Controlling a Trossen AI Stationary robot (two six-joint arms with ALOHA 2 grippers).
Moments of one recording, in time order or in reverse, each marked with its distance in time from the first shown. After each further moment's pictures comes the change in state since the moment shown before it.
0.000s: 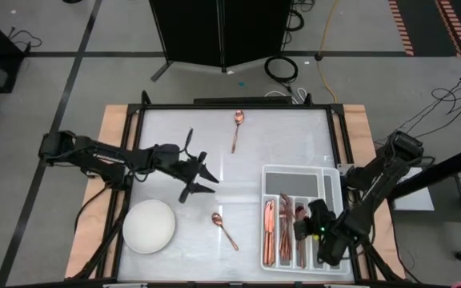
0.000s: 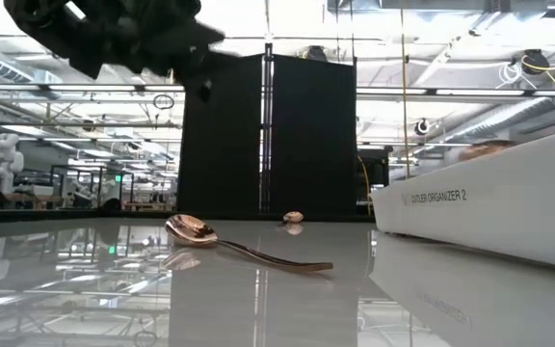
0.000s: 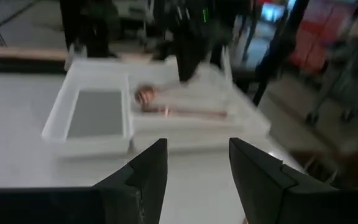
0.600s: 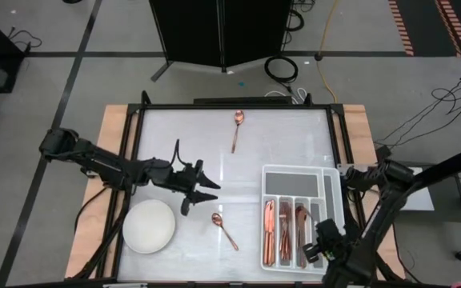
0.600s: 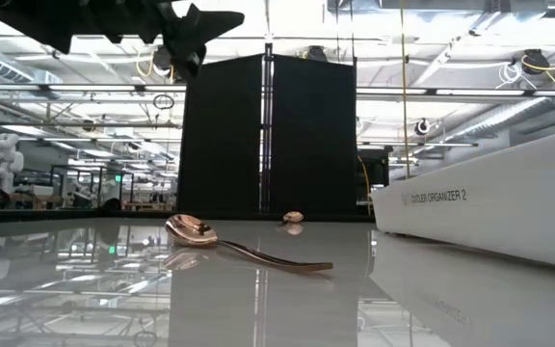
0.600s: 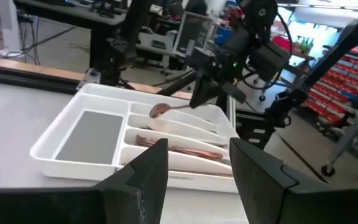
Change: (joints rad) left arm -0.229 0.008 0.000 0.165 -0.365 -0.191; right arm 0.101 0.332 0.443 -0.587 -0.312 0.023
